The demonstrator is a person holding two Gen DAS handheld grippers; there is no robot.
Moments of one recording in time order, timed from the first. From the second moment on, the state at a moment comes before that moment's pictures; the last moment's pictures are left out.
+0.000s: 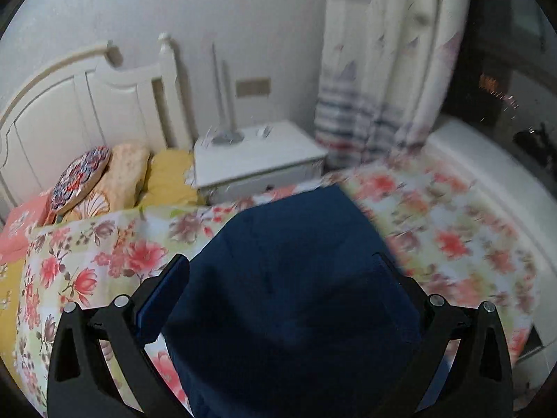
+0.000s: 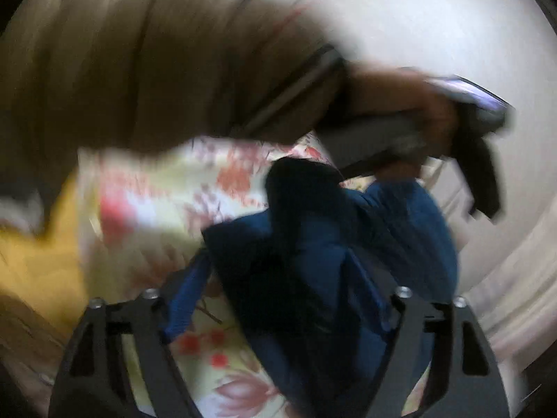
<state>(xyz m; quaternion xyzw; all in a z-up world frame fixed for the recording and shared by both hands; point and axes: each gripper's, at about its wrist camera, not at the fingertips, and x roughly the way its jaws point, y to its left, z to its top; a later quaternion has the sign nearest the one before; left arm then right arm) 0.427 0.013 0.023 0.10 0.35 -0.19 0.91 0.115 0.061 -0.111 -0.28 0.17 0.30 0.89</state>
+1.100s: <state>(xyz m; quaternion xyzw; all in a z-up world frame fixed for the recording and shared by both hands) 0.424 0.120 -0.095 -0.05 0.34 -0.15 0.93 0.314 -0.099 -0.041 -0.08 0.21 0.26 0.94</state>
